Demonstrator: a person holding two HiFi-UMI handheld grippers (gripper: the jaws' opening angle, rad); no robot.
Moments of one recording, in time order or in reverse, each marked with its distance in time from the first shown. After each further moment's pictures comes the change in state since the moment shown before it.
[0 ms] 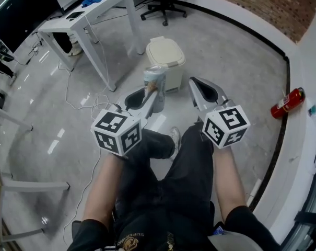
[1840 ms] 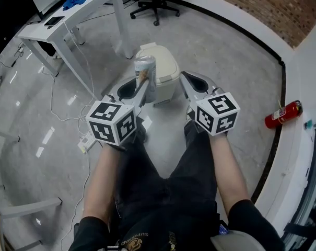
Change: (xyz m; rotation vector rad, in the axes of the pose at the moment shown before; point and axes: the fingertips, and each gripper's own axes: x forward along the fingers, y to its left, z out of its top) left arm 0.129 0.122 0.012 -0.056 -0.017 0.052; right arm 0.146 -0.099 -0.029 -0.056 0.149 0.015
